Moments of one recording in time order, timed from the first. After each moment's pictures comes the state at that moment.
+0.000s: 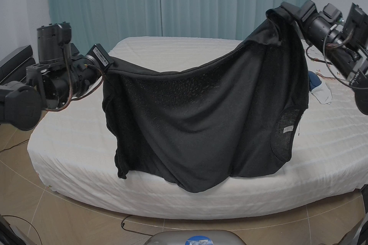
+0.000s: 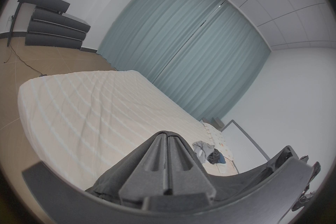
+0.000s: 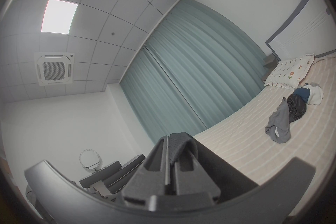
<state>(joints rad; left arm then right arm) -0.34 1.66 -1.10 -0.41 0.19 -0.72 0.36 1.65 -1.17 -0.84 0.00 0.61</state>
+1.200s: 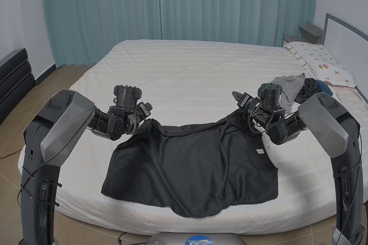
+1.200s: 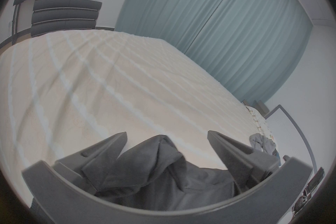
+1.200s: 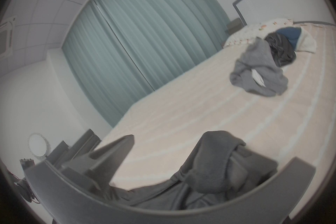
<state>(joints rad) -0.28 2.48 -1.59 -0.39 0.22 -0.75 0.28 2.51 -1.51 -0.83 -0.13 0.61</state>
